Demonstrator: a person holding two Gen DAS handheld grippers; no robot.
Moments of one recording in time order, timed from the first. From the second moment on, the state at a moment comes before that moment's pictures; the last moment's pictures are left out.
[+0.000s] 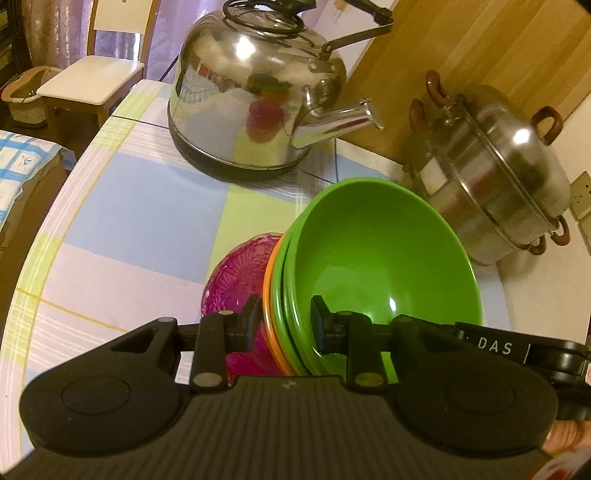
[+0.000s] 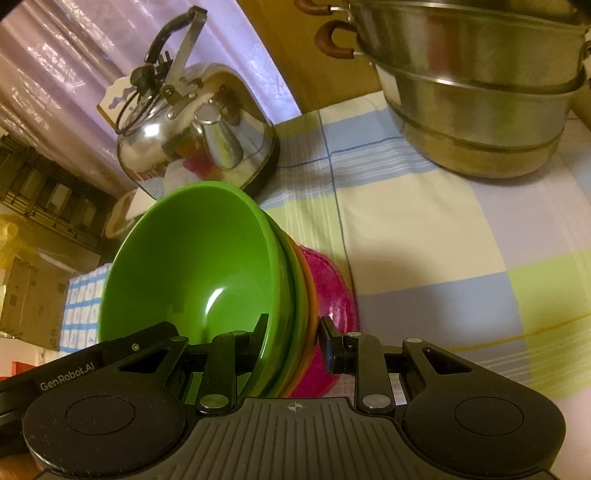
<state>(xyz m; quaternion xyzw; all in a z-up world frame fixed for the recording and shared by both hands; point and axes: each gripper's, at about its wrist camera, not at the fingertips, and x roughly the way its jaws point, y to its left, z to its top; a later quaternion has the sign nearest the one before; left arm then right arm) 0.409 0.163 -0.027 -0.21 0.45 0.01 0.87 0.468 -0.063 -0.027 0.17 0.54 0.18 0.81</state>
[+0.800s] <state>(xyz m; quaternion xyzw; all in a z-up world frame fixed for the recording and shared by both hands) 0.429 0.174 -0.068 -0.20 0.46 0.01 0.87 0.485 -0.054 -0.076 0.18 0.55 0.18 0.80</state>
